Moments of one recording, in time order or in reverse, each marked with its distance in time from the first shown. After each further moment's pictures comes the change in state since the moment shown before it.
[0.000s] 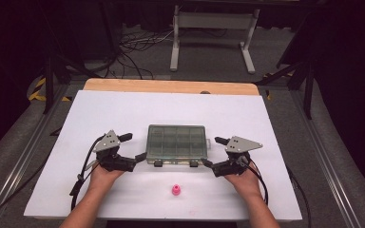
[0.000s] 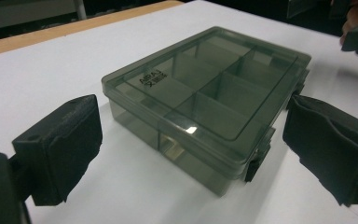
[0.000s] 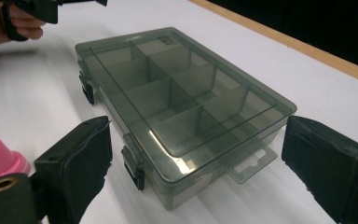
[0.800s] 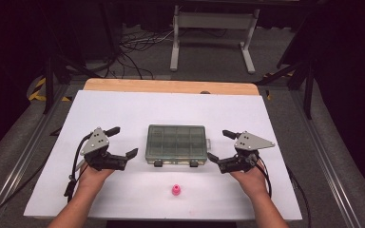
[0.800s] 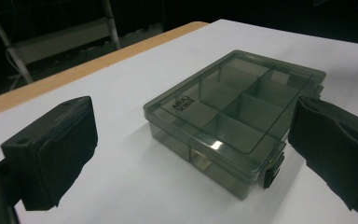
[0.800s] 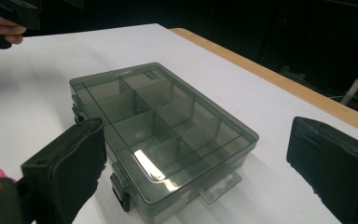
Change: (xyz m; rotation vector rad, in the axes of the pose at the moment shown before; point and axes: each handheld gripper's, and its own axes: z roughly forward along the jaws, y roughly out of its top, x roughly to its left) left arm -0.003 0.019 -0.028 -0.072 0.098 0.042; right arm -0.005 0.017 -0.022 -0.096 -0.056 -0.012
